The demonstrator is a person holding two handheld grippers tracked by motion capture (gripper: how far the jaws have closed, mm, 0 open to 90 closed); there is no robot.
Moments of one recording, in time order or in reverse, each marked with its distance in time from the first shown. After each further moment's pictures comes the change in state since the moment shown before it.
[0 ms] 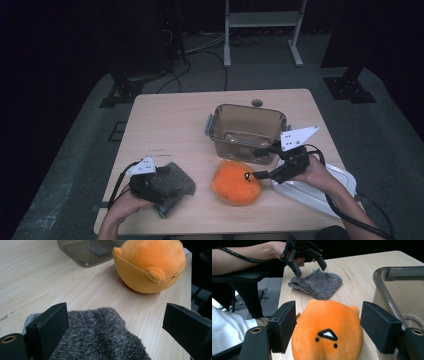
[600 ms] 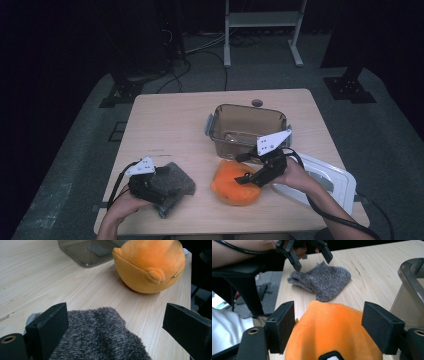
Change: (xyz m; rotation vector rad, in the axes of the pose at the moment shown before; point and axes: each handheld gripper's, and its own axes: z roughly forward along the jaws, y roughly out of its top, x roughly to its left) left arm 0.000 0.000 -0.002 0.000 0.001 0.002; right arm -0.004 0.000 0.053 0.057 0.045 0.000
